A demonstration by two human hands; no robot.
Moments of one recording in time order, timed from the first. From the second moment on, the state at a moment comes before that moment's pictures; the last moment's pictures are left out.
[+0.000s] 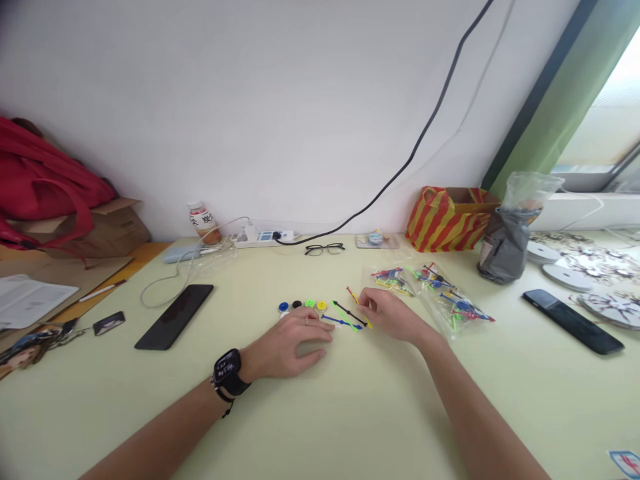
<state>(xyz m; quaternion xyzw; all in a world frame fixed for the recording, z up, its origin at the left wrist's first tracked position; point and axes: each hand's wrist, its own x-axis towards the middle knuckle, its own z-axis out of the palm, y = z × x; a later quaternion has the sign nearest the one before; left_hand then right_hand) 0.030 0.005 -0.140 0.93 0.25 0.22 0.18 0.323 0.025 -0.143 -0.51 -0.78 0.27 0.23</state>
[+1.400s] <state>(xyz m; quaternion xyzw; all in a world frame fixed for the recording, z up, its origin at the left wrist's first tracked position) 0.024 0.018 -0.157 0.87 0.33 0.28 0.24 0.278 0.007 -0.156 -0.47 -0.79 0.22 0.31</state>
